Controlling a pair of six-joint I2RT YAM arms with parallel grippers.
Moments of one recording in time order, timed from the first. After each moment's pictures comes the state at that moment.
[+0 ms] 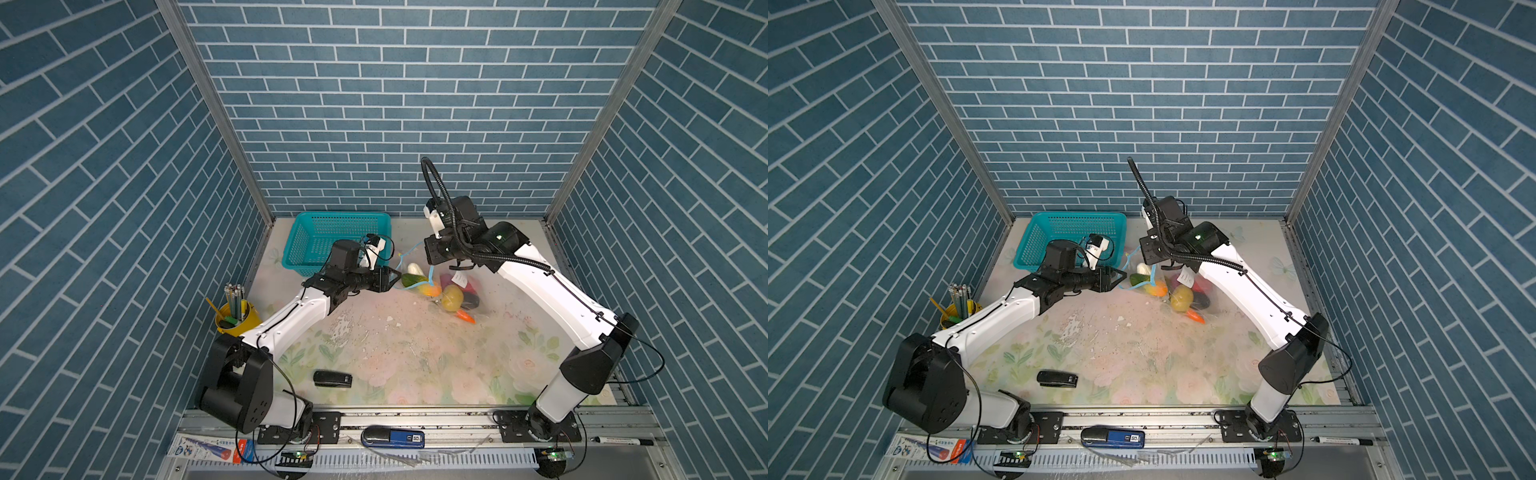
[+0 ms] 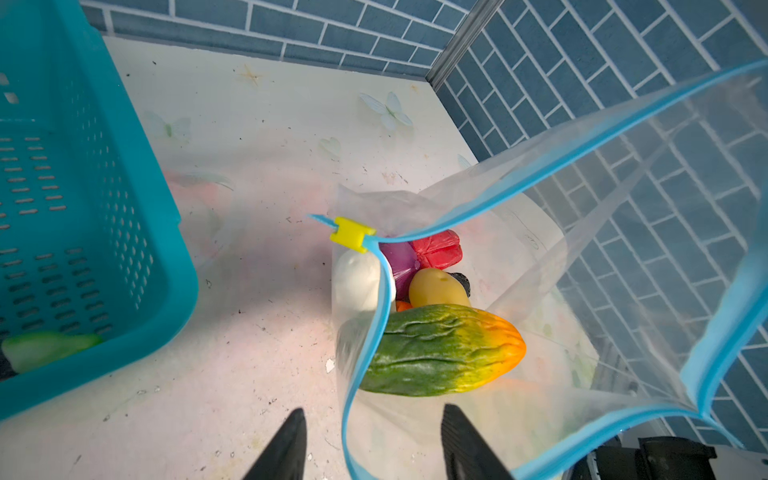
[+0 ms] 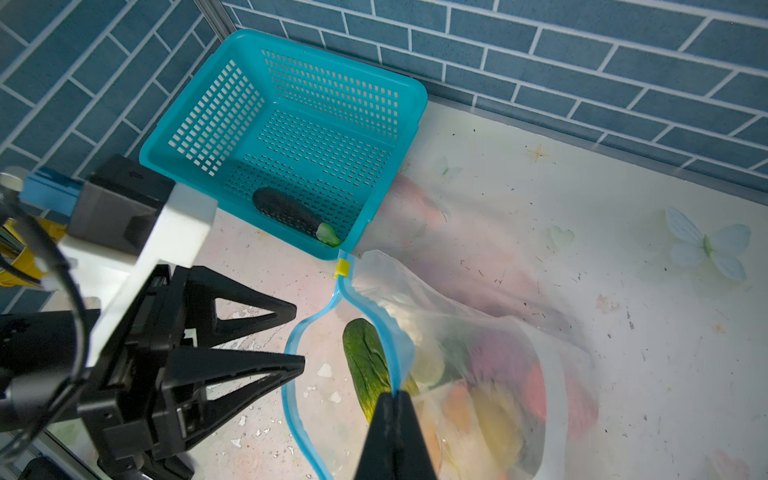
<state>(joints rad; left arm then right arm) -0.41 1.42 0.97 -0.15 0.51 -0.32 0.78 1.68 1.86 -0.96 0.11 0.24</state>
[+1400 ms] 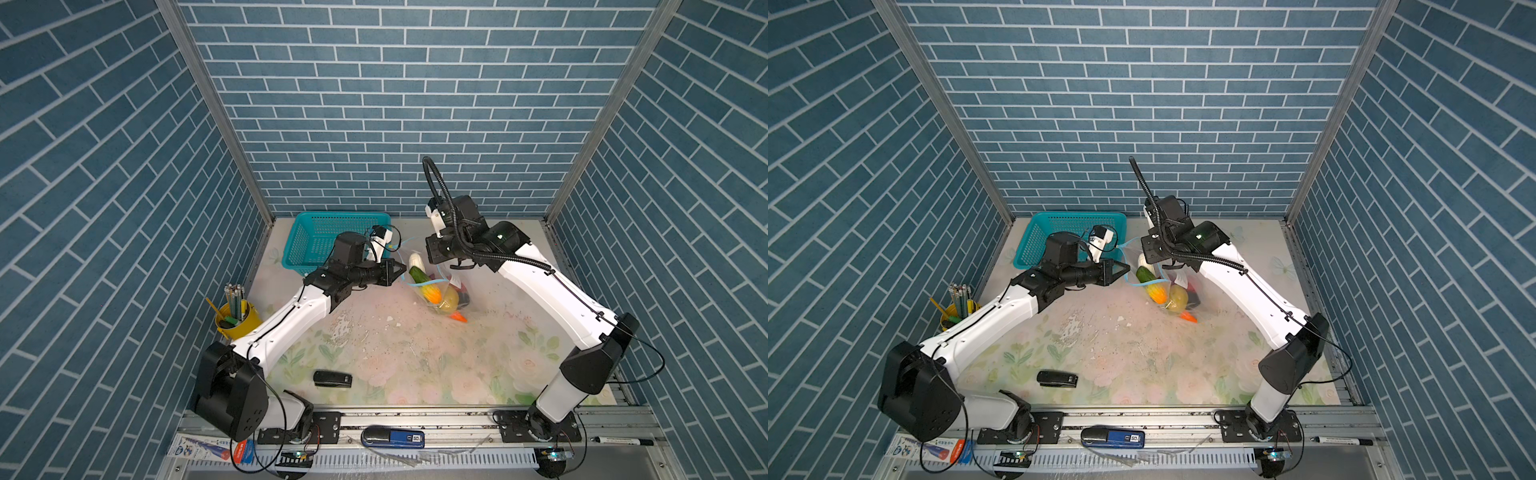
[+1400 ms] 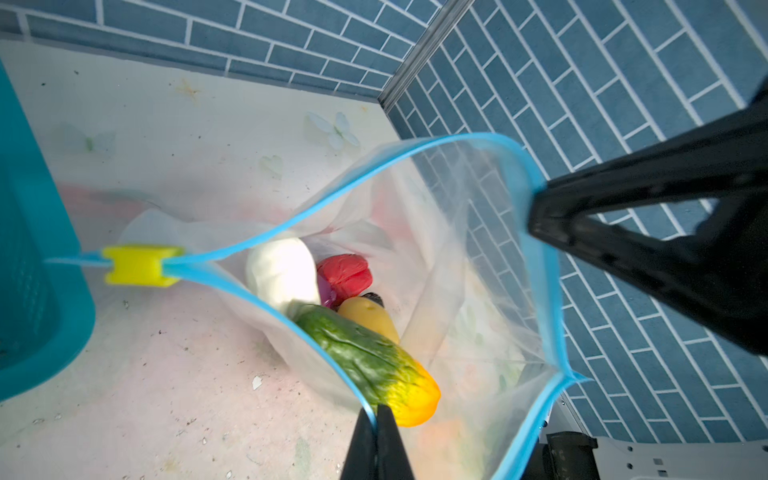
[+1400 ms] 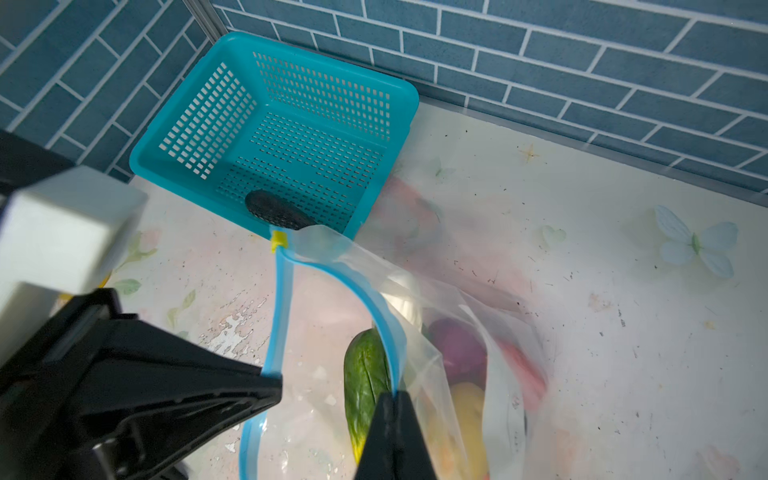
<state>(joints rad) -0.48 1.38 1.09 -0.19 0.55 -0.46 0.77 1.68 1.86 -0.96 0.13 0.24</state>
